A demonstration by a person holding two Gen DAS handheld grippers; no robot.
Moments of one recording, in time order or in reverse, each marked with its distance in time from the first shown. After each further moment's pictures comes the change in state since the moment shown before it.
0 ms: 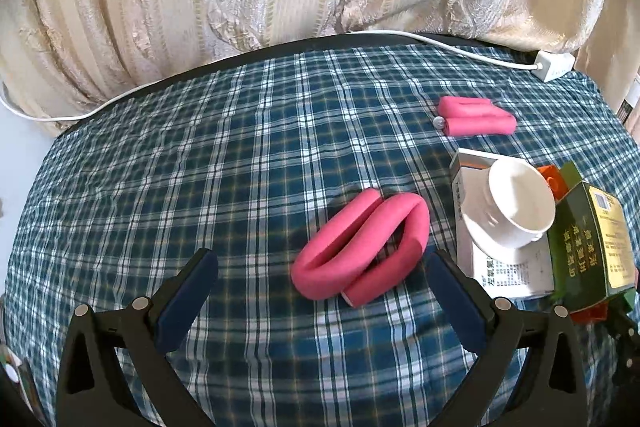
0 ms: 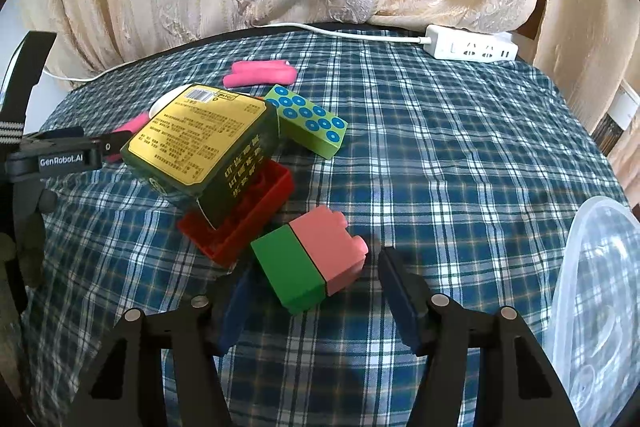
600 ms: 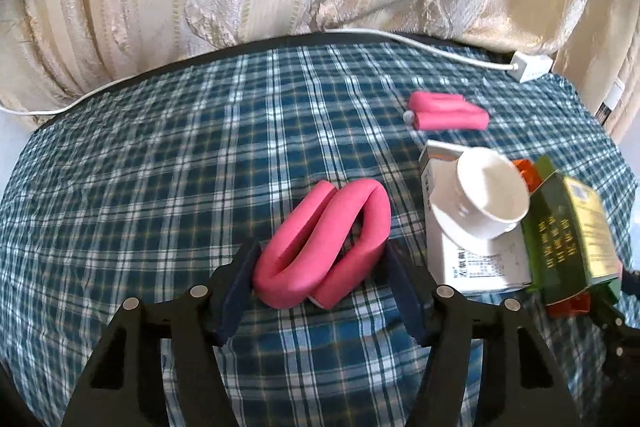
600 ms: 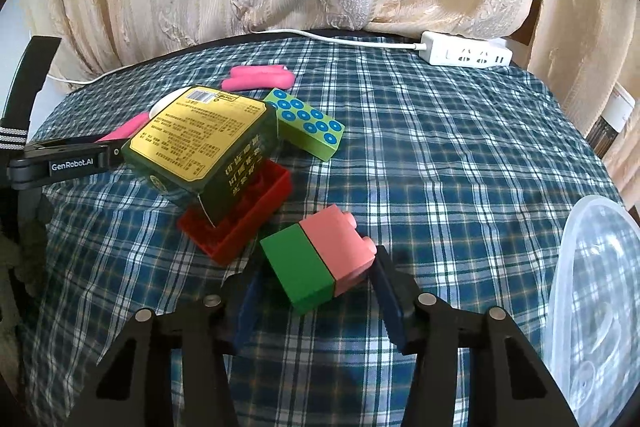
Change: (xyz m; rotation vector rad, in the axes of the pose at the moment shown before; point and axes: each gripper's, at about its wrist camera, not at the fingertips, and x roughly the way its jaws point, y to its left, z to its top) left arm -0.002 -0.004 -0.005 -0.015 -0.017 -0.104; right arm -0.005 -0.004 -0.006 0.019 -0.029 0.000
